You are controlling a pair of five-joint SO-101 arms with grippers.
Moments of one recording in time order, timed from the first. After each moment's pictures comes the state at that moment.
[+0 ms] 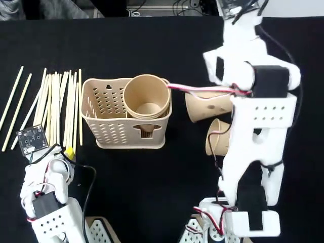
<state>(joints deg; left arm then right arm) -32.3 -103.9 95.8 61.0 -6.5 -2.5 -9.7 -28.9 90.7 17.7</state>
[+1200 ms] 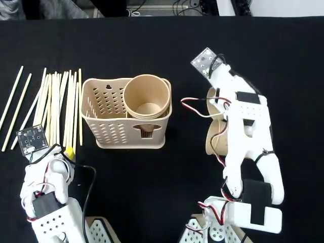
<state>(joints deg) -32.3 -103.9 95.8 61.0 -6.5 8.6 -7.2 31.3 39.0 52.8</state>
